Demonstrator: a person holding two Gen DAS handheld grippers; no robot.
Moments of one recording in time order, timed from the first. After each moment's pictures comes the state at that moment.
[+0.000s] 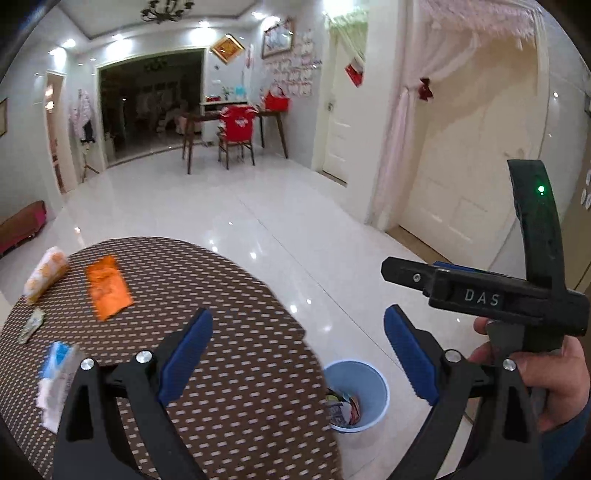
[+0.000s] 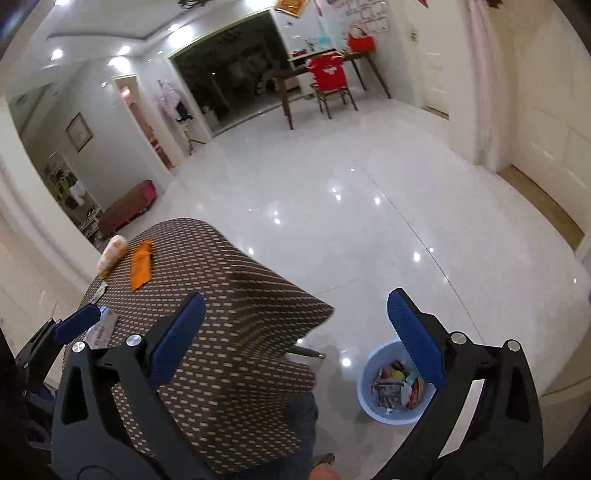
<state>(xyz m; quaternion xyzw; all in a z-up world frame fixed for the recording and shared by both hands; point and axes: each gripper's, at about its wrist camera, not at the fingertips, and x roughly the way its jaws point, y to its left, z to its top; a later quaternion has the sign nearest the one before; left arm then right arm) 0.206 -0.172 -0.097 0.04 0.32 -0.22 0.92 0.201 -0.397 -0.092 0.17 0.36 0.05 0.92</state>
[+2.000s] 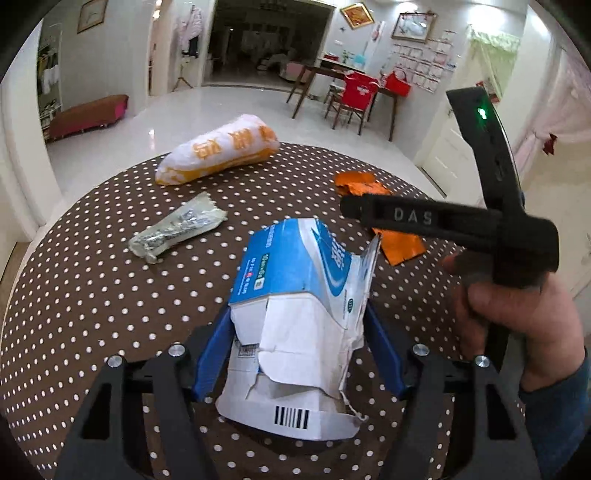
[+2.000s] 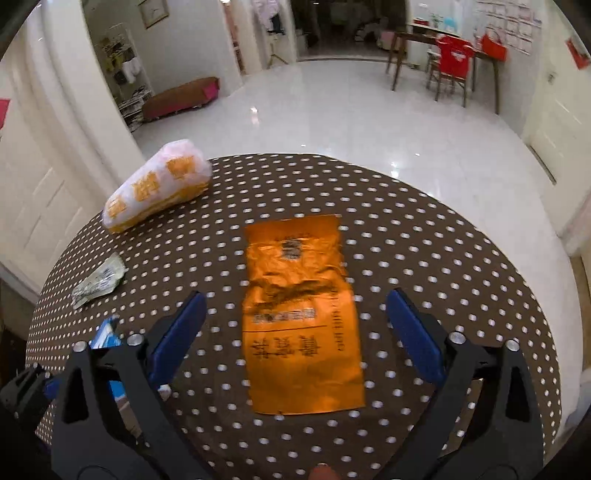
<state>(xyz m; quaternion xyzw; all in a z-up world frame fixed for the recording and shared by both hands) 0.308 0.103 -0.192 -0.09 0.41 -0.06 0.90 0.417 -0.055 -0.169 -0.02 0.44 0.20 0.88</state>
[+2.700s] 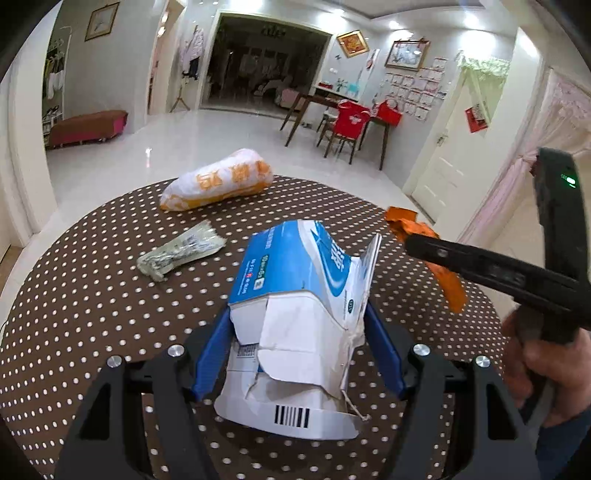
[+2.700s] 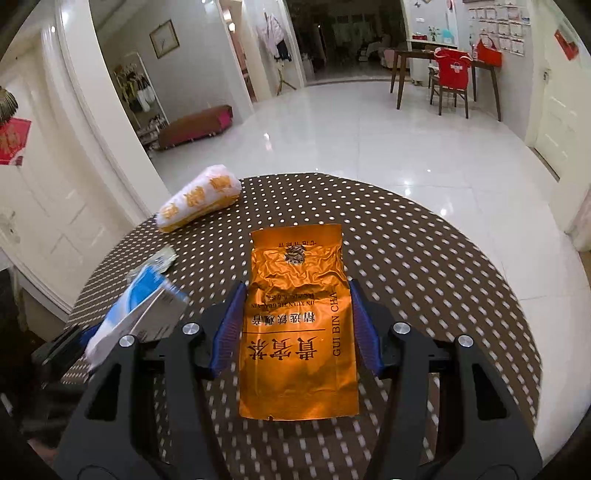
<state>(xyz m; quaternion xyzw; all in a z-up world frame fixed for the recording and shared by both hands) 0.274 0.103 -0.171 -0.11 0.35 -0.08 0.92 0.337 -0.114 -0.131 0.04 0.39 0.22 0.89</state>
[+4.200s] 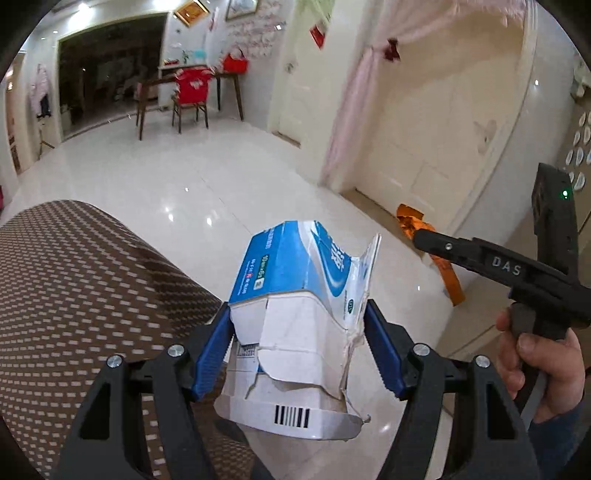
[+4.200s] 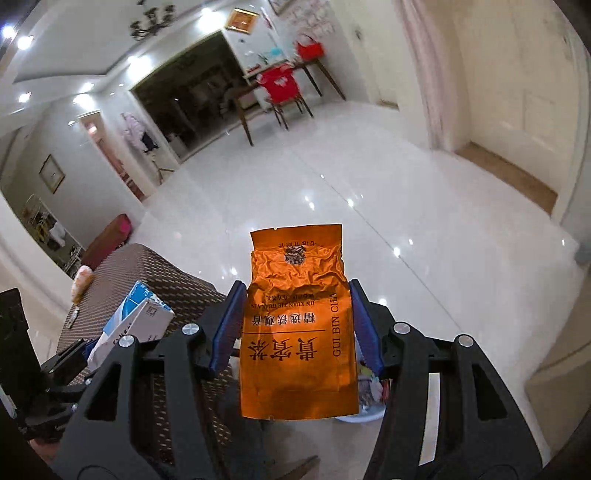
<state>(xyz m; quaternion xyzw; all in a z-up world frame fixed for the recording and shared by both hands) 0.222 -0.294 -0.174 0.04 0.40 -0.30 0.86 0.180 -0.530 -0.158 0.24 0.35 -0.02 0.91</state>
